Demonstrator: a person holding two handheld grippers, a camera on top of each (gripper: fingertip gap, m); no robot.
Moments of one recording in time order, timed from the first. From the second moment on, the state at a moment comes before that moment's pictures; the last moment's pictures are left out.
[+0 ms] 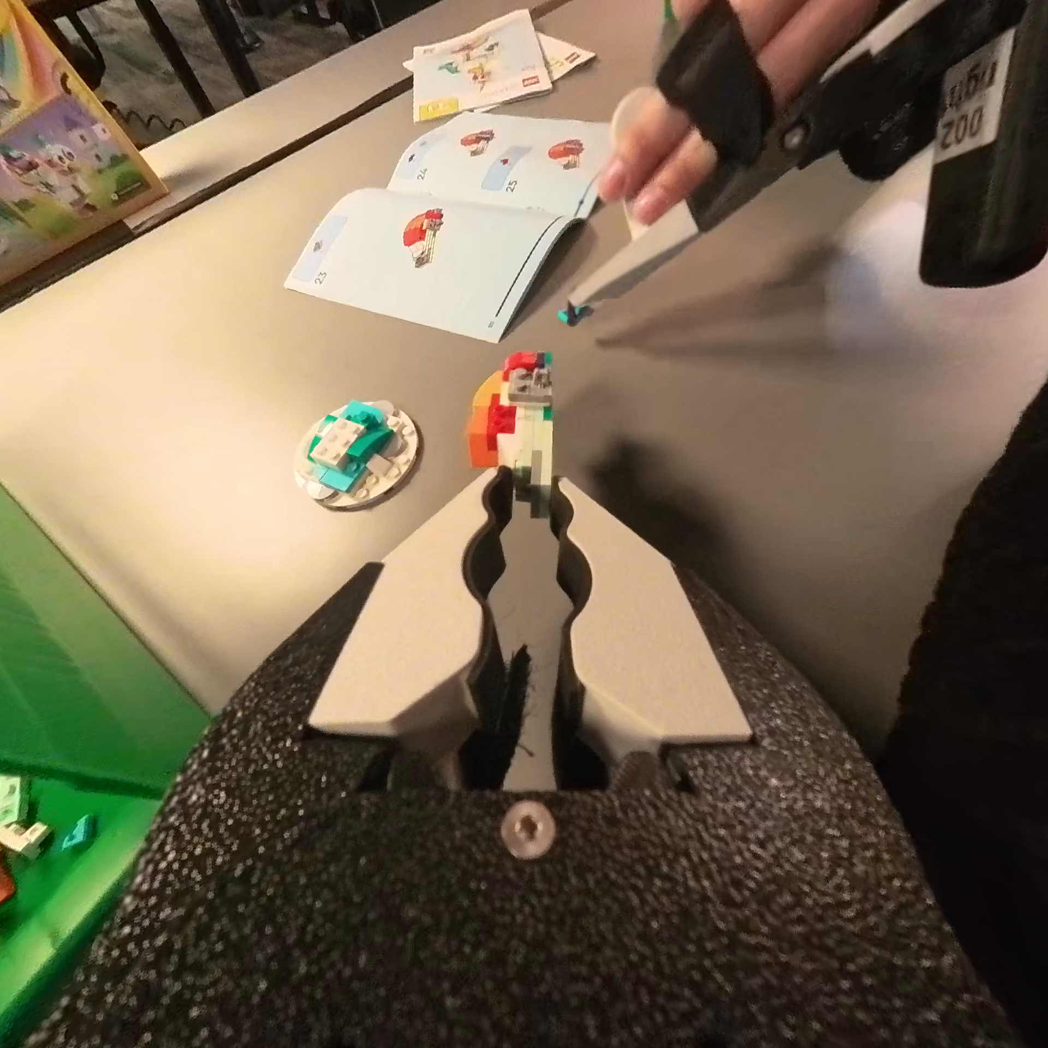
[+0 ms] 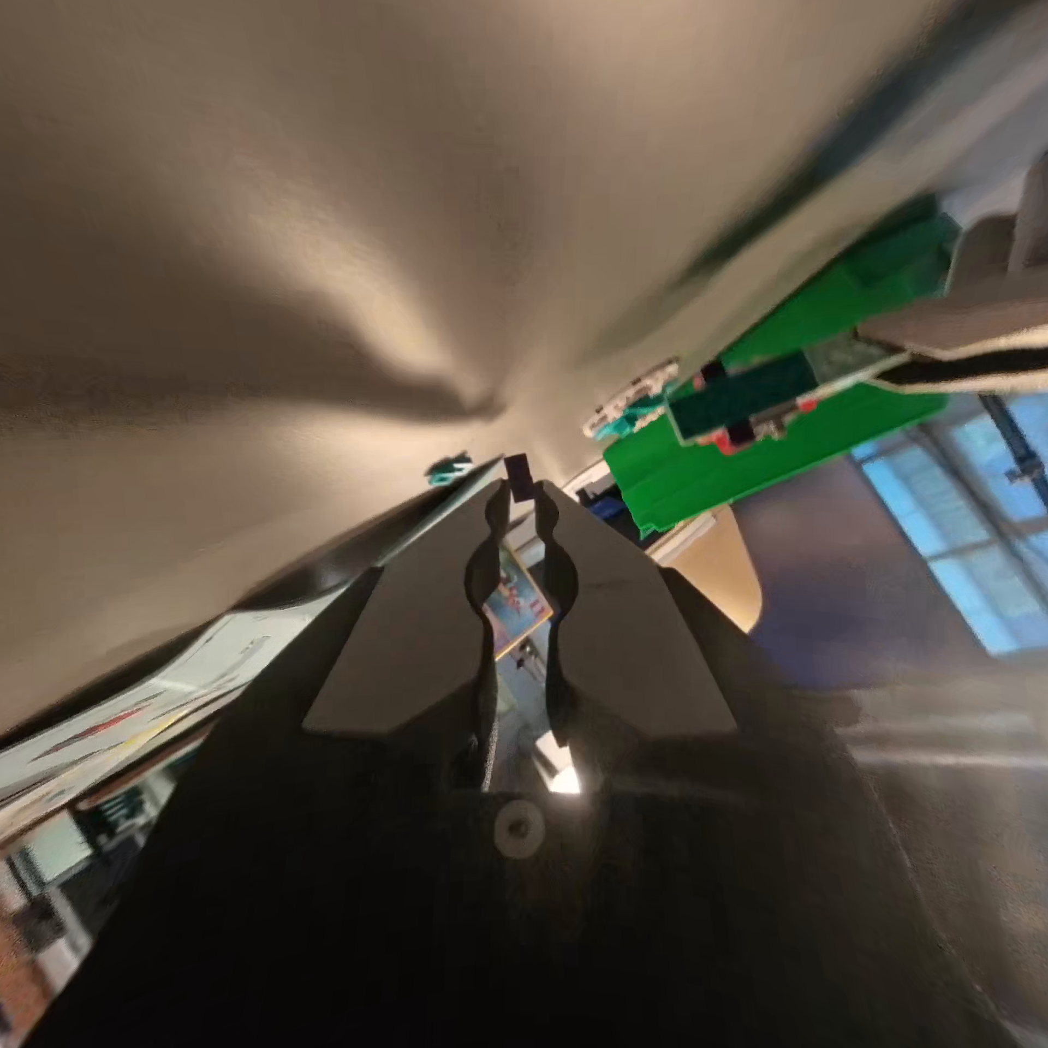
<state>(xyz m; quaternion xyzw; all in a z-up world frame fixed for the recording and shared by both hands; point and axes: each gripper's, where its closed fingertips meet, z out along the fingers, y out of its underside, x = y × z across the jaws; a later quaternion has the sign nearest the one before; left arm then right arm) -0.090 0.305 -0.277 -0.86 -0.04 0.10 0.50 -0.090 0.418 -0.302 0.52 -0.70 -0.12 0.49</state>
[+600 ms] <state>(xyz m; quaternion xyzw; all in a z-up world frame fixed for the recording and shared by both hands) -0.072 0.314 -0.286 -0.86 -0.03 0.07 0.51 -0.055 0.422 -0.315 0.57 -0.69 -0.10 0.43</state>
